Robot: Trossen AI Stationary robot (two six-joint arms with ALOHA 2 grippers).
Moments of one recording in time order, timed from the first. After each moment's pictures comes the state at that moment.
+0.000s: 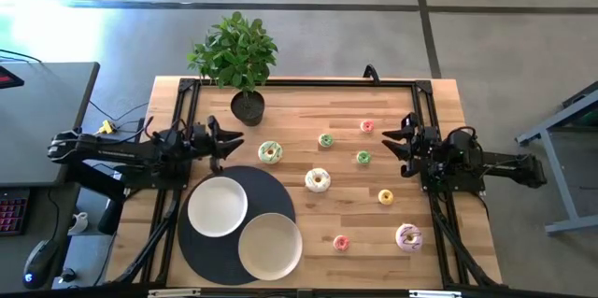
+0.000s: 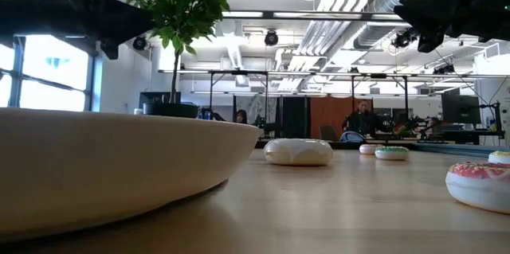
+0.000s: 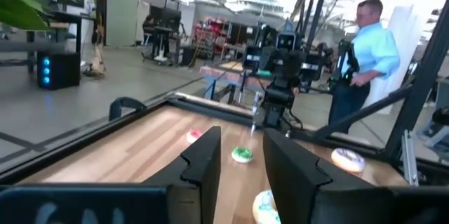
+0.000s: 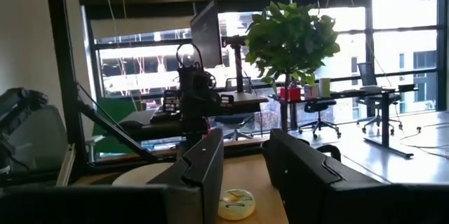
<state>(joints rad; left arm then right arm) 0.01 0.45 0.06 0.54 -0.23 -0.16 -0.12 0.03 0.01 0.30 0.03 0.08</state>
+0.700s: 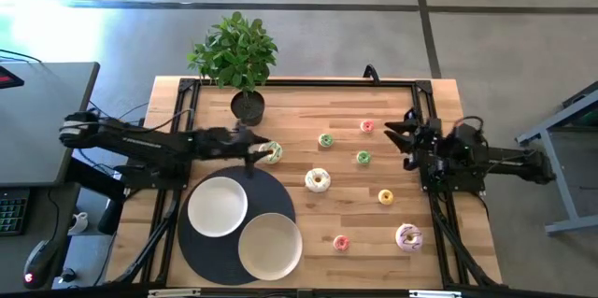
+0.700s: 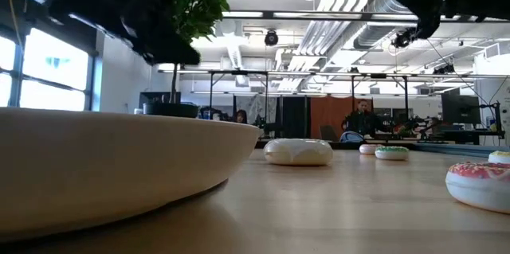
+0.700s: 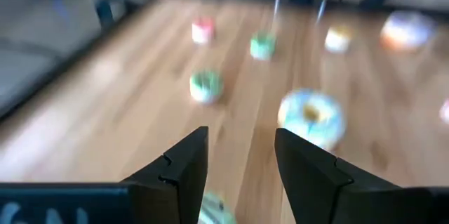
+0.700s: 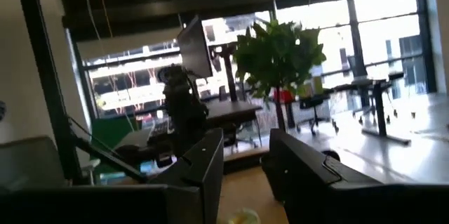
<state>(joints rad) 0.01 1.09 0.47 0.23 -0.23 -0.11 -0.12 0.20 0.15 0.32 0.09 0.19</state>
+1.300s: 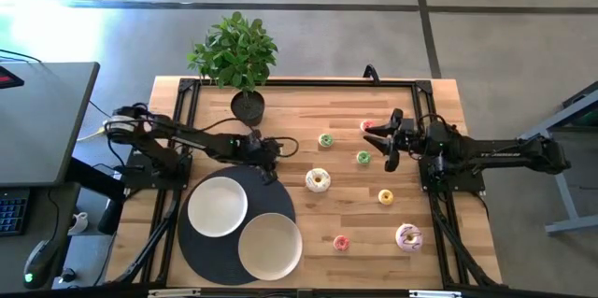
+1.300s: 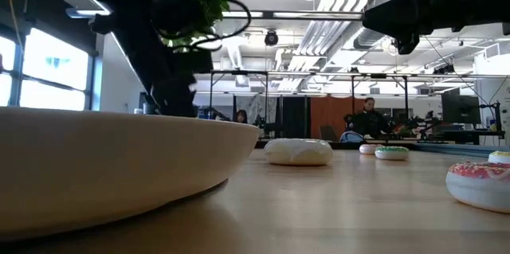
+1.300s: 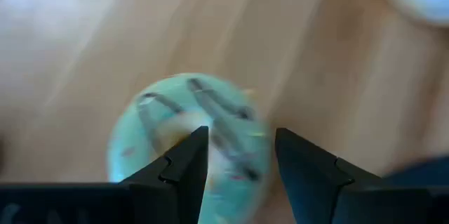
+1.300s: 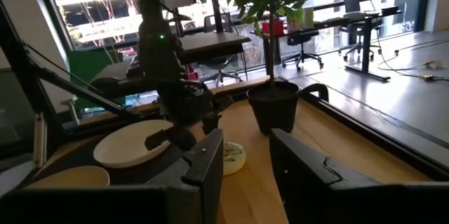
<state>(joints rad) 0.01 1.57 0.76 -0.18 -0.30 -0.30 -0.12 0.53 0.22 0.34 0.09 0.18</state>
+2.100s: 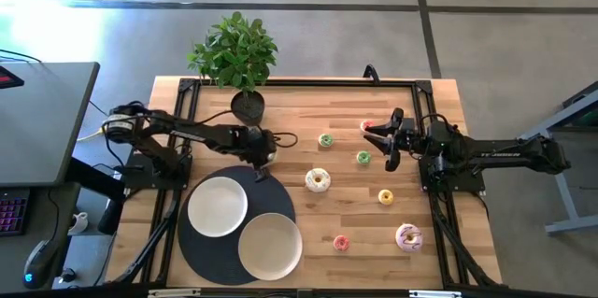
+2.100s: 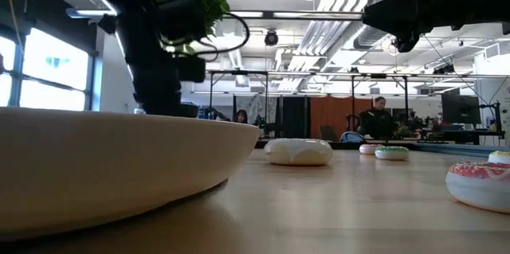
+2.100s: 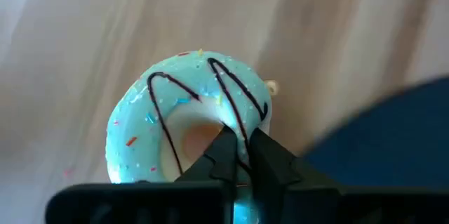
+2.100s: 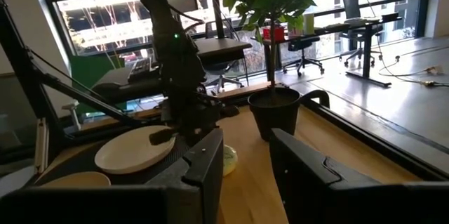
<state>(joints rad) 0.10 1.53 0.79 -0.37 -0.05 -0.22 -0.12 0.53 0.22 0.36 0.09 0.17</state>
